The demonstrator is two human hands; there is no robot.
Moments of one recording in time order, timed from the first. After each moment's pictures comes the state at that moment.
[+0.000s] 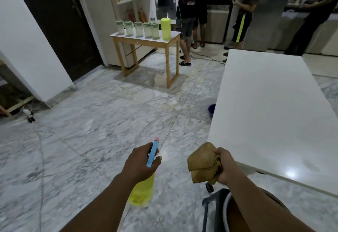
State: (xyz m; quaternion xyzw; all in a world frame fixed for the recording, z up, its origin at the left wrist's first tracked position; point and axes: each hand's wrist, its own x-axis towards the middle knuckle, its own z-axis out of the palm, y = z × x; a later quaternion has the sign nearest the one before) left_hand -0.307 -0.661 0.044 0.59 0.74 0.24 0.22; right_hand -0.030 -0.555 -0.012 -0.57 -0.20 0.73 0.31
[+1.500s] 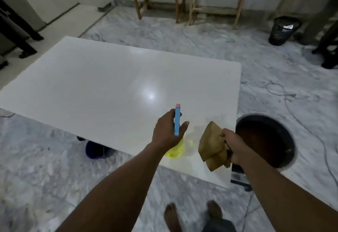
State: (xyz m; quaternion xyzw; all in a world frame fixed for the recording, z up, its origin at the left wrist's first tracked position) left_hand -0.054 -0.105 -0.010 0.92 0.06 0.05 0.37; right_hand -0.022 -0.341 -0.028 -0.66 0.29 0.34 0.60
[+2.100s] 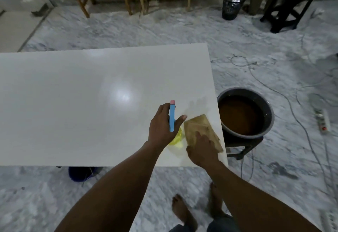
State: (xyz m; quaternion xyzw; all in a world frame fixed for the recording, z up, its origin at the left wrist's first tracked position) left_hand -0.024 -0.118 -0.049 0.93 -0.05 0.02 0.37; right_hand -0.092 -0.267 -0.121 -0.93 0.14 0.24 0.22
